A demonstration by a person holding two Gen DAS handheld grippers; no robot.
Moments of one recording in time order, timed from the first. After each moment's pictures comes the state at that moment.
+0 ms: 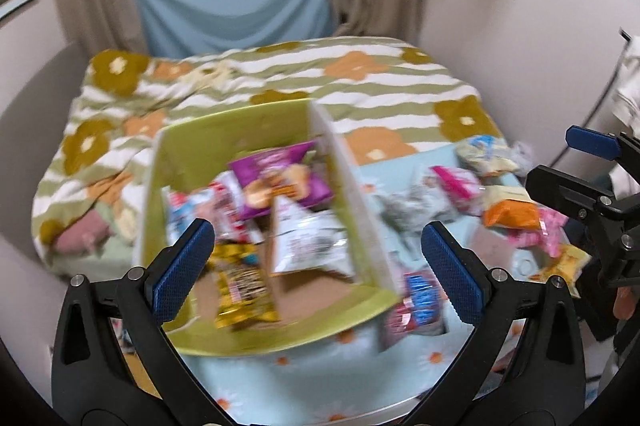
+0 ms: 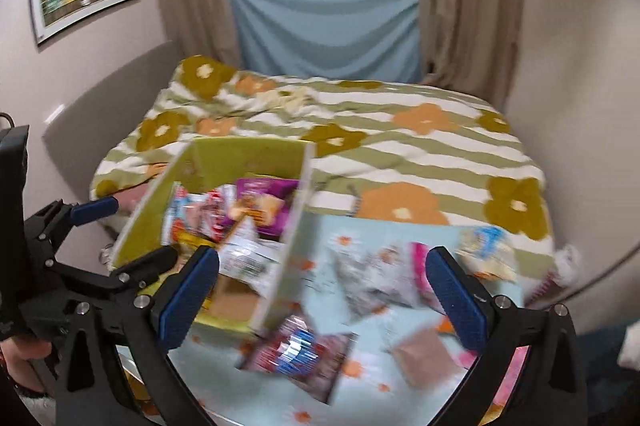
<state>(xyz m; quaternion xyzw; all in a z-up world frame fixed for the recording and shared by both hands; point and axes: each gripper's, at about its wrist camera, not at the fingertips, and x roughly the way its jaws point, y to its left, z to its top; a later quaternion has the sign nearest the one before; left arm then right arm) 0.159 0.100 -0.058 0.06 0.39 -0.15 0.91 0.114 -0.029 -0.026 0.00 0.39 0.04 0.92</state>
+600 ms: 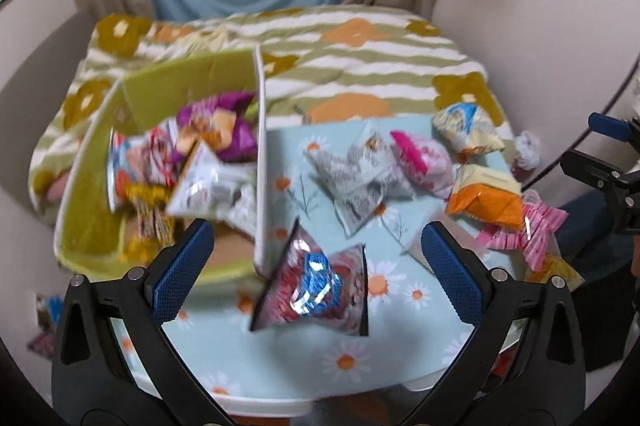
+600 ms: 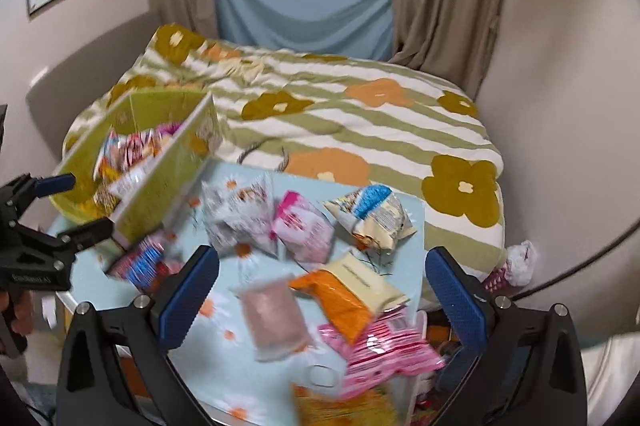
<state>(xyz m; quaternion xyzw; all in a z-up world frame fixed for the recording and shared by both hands) 0.126 -0.012 -0.116 0.04 0.45 -0.07 0.89 0.091 -0.197 -0.067 -0.06 0.42 0.06 0.90</state>
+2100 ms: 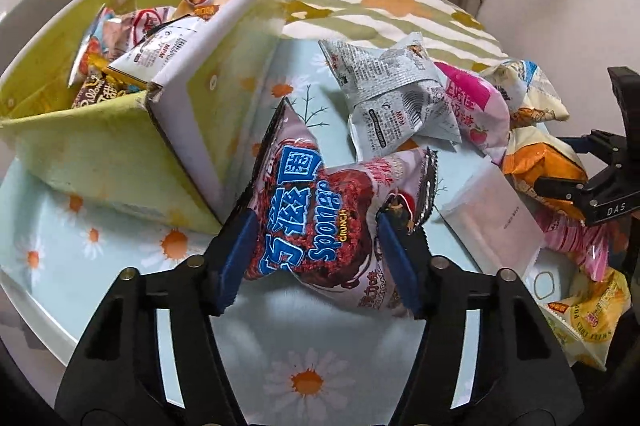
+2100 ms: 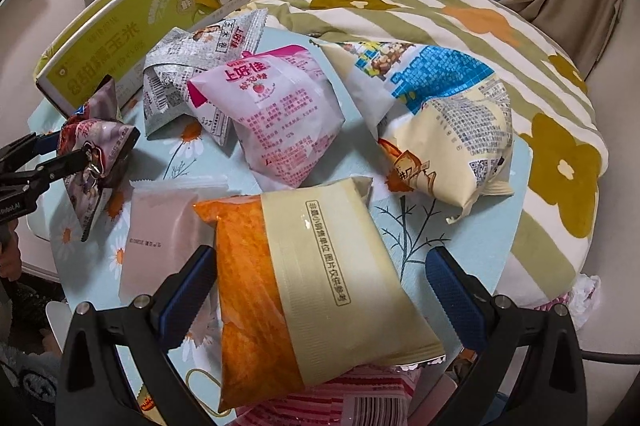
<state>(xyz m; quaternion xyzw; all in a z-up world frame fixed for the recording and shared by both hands) 0.124 -0.020 -0.247 -0.04 0.47 -0.01 0.88 0.170 -0.243 -0.240 -0.12 0.53 0.23 0.81</state>
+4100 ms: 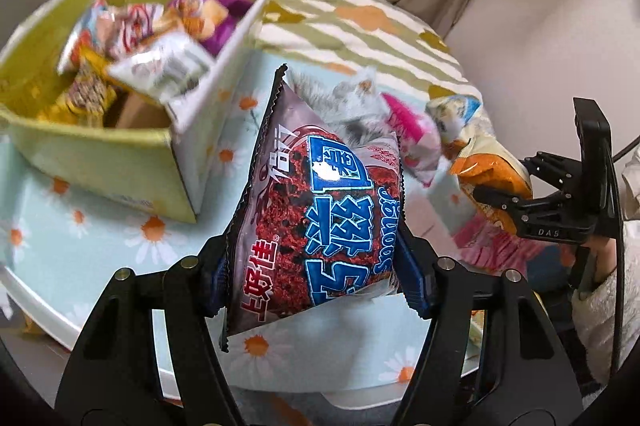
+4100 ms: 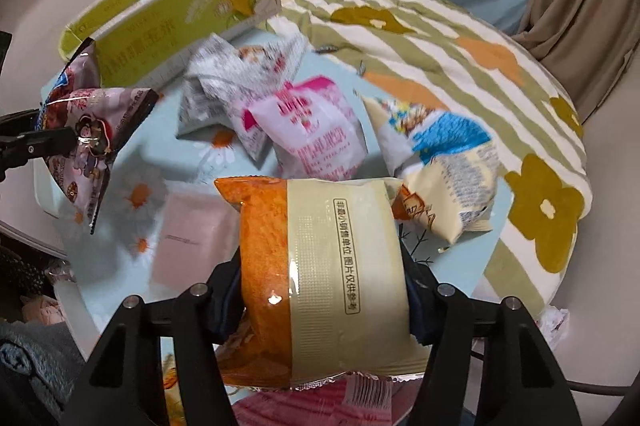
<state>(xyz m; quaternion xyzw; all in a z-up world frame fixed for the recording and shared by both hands) 0.106 -0.005 -0.186 -0.13 0.46 -0.07 0.87 0.154 -0.224 -0.197 -0.18 0.50 0.25 0.81</state>
